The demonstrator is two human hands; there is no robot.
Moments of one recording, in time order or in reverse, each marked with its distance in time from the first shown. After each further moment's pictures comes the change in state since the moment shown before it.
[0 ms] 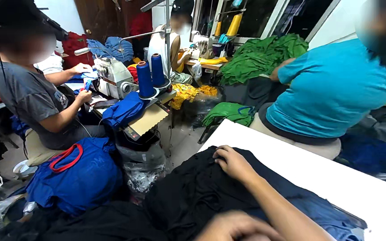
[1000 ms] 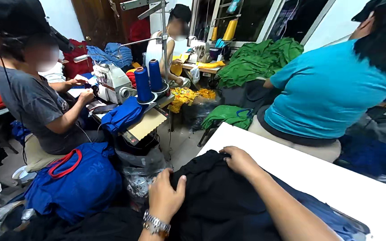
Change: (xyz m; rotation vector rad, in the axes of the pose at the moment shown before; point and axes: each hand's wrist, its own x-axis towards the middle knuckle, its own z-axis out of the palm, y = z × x) left_hand 0.016 -0.043 -0.115 0.913 0.409 -0.690; right_hand 0.022 0.029 -0.017 -0.021 -0.092 0.243
